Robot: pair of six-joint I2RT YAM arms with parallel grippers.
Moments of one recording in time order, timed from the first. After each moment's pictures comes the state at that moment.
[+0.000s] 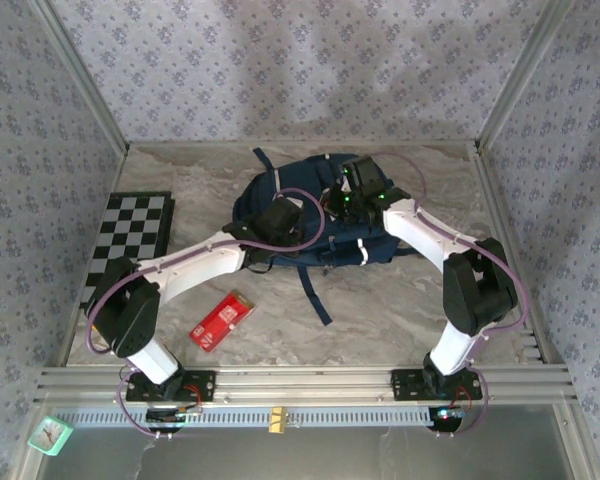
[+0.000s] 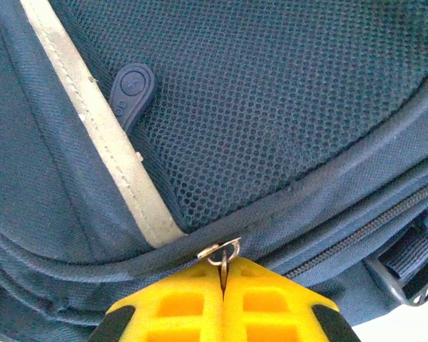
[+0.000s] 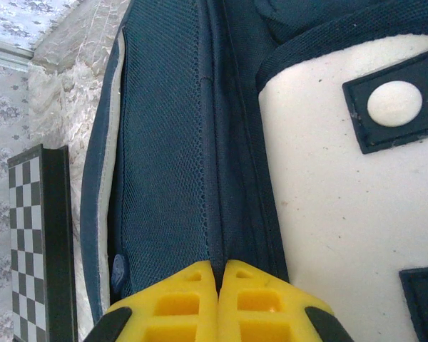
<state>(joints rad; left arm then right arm) -0.81 1.61 1.15 -0.42 -0.21 -0.40 0.47 1.71 1.29 -0.34 -0.24 0.80</state>
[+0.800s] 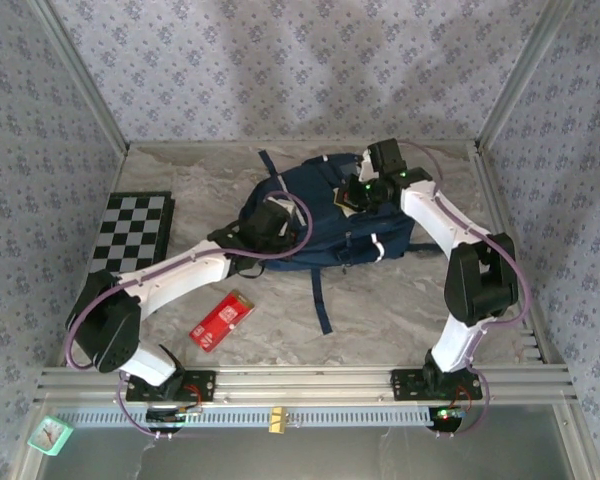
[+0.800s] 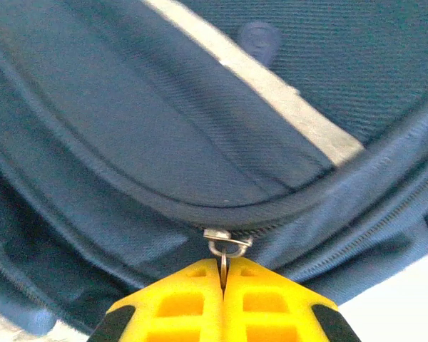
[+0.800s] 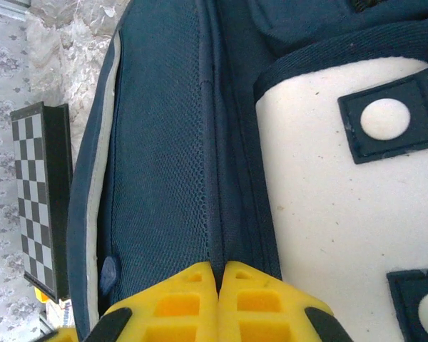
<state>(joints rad) -0.81 1.50 1.06 -0.36 -0.15 -0.41 0.30 1.76 1.47 -0.62 -0.47 0.58</state>
